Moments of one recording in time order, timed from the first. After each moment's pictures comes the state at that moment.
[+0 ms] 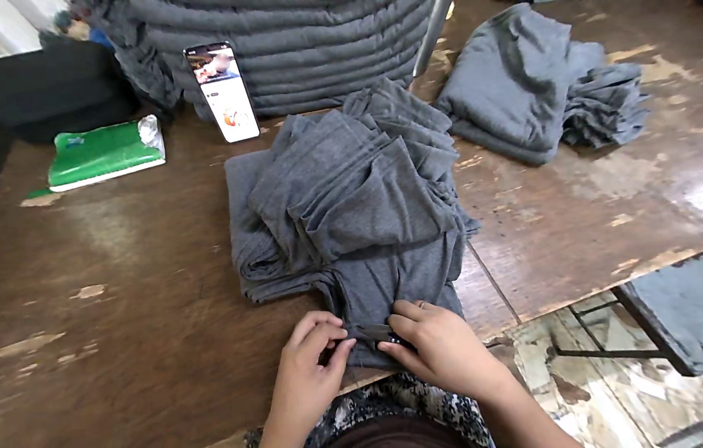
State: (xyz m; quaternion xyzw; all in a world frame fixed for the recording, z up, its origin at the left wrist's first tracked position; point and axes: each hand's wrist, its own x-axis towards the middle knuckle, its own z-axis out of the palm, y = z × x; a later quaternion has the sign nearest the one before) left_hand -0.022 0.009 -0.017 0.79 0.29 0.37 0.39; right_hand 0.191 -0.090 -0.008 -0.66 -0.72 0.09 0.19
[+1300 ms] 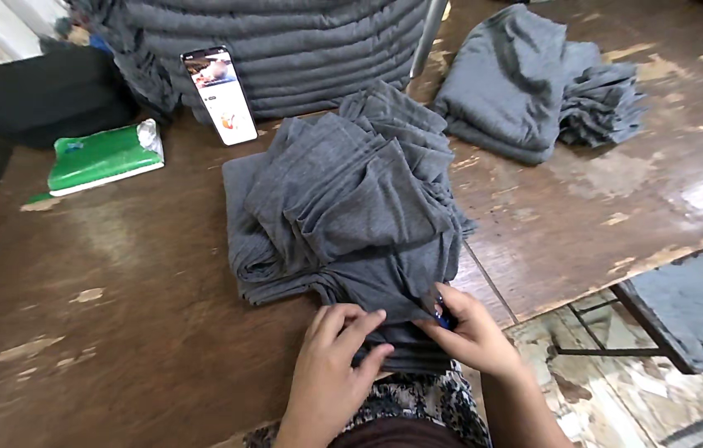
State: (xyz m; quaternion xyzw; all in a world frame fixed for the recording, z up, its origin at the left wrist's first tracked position) left_hand 0.004 0.003 0.010 0.86 0.24 0.33 0.30; right_hand 0.227 -0.095 -0.018 -0.56 -0.61 0.21 0.52
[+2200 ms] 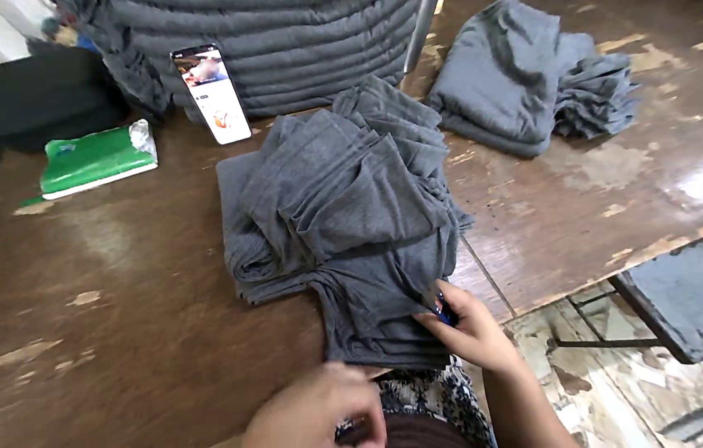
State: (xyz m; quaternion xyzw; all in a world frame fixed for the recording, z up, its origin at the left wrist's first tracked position) left_hand -0.036 0.014 0.023 0.80 -0.02 0.12 0.58; right_hand 0.228 -0.101 -0.026 -0.58 -0.59 0.22 0.51
